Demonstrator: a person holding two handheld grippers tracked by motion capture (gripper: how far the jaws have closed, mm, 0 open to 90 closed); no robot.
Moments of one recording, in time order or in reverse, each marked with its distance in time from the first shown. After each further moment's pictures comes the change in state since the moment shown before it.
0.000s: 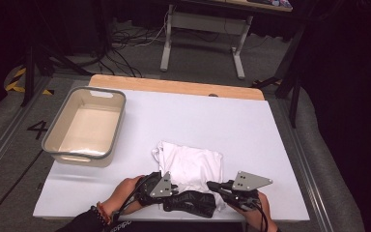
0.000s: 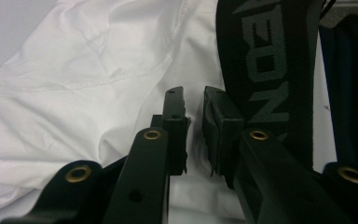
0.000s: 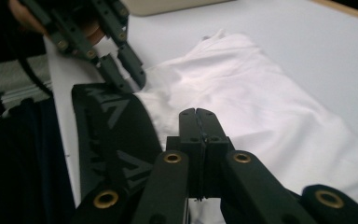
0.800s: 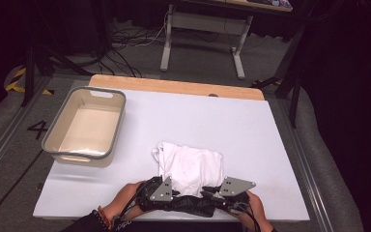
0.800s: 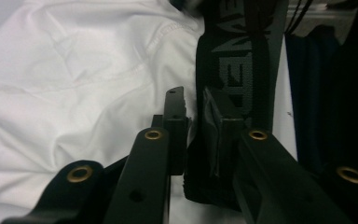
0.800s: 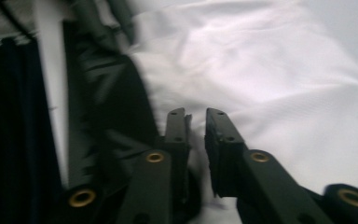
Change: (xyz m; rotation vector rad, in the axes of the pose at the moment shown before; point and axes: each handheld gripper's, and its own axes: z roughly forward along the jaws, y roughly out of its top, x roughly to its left) left arm -0.009 -0.004 0.003 -0.043 -0.086 -0.052; right arm 0.002 -0.012 0.017 0.124 -0.029 -0.056
